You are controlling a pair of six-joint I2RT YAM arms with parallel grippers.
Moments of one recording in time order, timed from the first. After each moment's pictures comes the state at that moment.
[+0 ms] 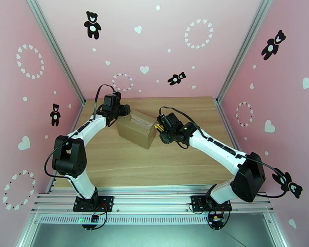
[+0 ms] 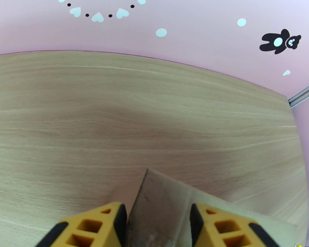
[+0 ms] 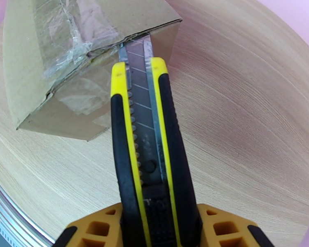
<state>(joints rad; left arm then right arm) -0.22 1.77 1.38 -0.25 0.15 -0.29 0.71 1.50 1.26 -0.68 0.14 0.25</state>
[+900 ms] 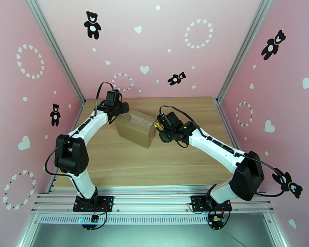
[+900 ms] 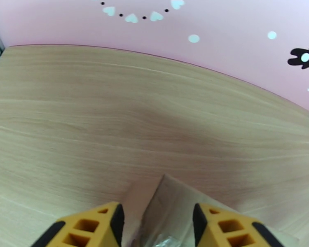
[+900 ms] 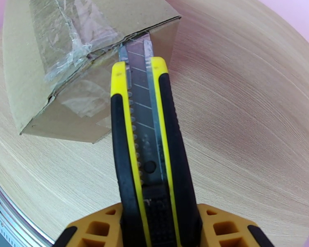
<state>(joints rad) -0.24 1.80 1.53 -0.45 -0.06 -0.36 0.70 1.51 1.26 -0.66 0.13 0.26</state>
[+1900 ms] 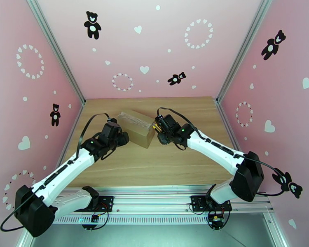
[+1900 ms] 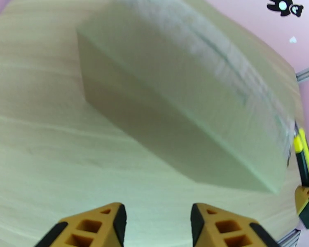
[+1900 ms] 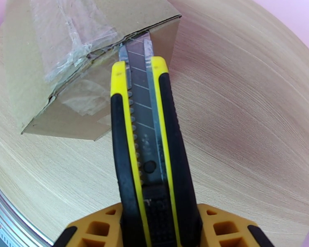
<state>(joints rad) -0.55 1.13 0.88 -0.58 -0.14 -0.69 0.76 1.50 1.25 -0.66 0.19 0.29</state>
